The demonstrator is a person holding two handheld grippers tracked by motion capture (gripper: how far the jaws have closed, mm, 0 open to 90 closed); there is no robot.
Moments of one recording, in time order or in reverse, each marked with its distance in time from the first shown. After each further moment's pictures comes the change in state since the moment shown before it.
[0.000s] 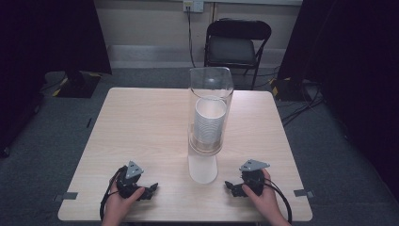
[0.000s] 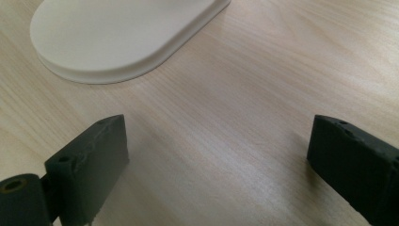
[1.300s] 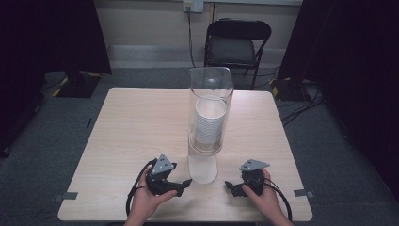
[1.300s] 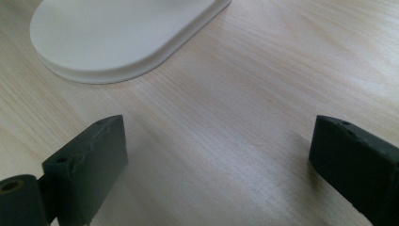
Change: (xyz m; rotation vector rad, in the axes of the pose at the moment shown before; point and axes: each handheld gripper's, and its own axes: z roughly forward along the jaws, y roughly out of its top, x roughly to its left) left arm -0.077 0.078 -0.002 -0.168 -0.262 0.059; right arm -0.001 0.000 0.000 0.004 0.004 0.001
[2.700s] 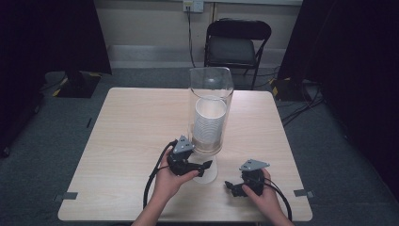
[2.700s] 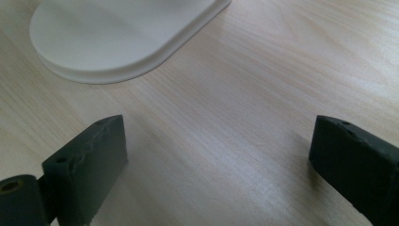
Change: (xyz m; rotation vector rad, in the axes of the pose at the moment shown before) left arm -0.007 0.063 0.040 -0.070 -0.016 0.000; right arm 0.000 0.000 0.000 0.004 -0.004 0.004
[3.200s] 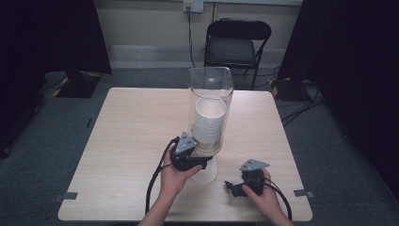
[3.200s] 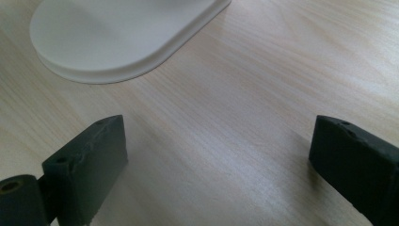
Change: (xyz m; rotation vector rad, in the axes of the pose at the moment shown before) left arm 0.001 0.005 0.009 -0.113 0.054 0.076; right arm 0.000 0.000 0.000 0.000 0.000 0.001
